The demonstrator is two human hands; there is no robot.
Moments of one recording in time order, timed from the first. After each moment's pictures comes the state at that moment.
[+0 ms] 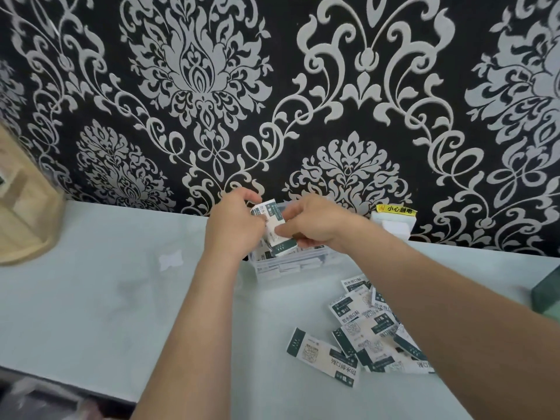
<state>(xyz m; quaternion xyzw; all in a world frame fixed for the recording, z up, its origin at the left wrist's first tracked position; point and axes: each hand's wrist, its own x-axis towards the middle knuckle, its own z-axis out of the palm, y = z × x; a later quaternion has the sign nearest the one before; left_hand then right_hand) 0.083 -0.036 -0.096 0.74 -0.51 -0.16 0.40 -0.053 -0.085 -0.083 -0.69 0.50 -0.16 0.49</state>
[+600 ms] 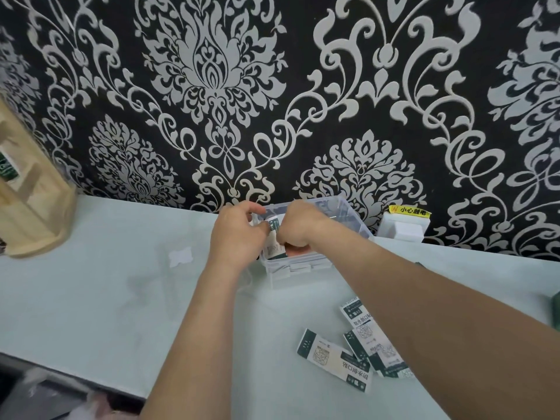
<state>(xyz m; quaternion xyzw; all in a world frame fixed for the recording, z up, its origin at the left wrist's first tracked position) 0.098 -0.034 -0.120 0.74 -0.51 -0.16 0.40 -0.008 -0.086 -0.094 -0.76 0.58 -0.05 0.28</state>
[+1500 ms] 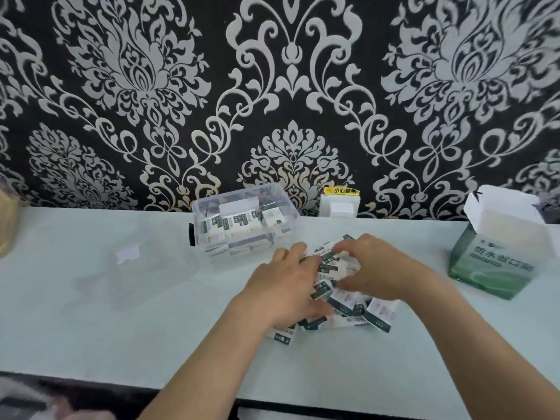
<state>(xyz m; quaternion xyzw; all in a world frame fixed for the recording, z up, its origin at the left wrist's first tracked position) -0.047 0.026 -0.131 0.58 -0.80 -0.13 -0.05 -0.214 -0.006 -0.114 -0.78 0.60 0.00 0.21</state>
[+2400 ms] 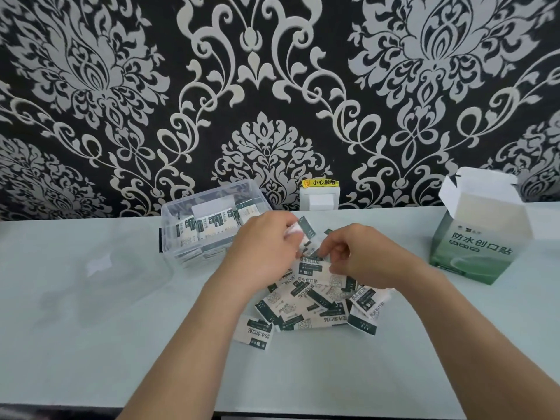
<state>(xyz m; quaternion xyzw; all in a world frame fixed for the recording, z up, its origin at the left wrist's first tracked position) -0.067 0.010 -0.093 0.63 -0.73 -0.19 0.20 -0.239 -0.018 -0.127 -0.76 0.56 -0.14 0.30</state>
